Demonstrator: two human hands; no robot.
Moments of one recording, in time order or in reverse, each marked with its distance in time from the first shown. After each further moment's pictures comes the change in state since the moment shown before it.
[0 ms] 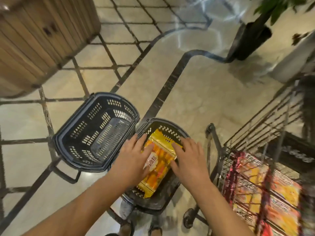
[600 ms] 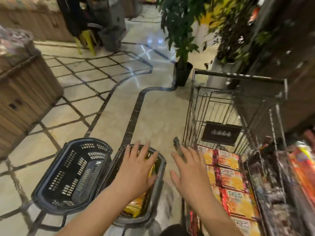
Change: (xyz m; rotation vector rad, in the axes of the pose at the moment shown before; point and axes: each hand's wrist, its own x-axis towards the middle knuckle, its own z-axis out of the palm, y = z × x) left_hand -0.106 0.152 -0.103 0.302 0.208 0.275; right_hand -0.214 0.038 -0.109 0.107 0.293 0.259
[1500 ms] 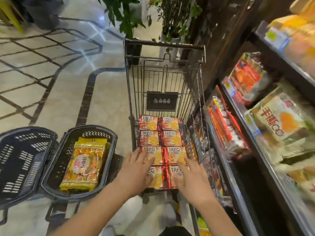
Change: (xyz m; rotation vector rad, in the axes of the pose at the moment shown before) left_hand -0.032 0.250 0.041 -0.123 -0.253 0.289; right_hand -0.231 0.200 0.000 0.054 -0.238 0.376
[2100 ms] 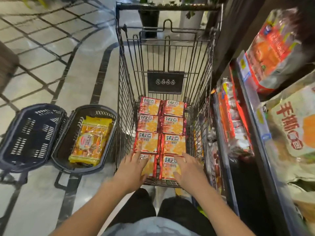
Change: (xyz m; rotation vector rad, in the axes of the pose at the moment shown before) left_hand 0.079 0.074 0.054 -0.083 -0.255 -0.239; right_hand 0.080 0.116 0.017 0.018 -0.323 -0.133
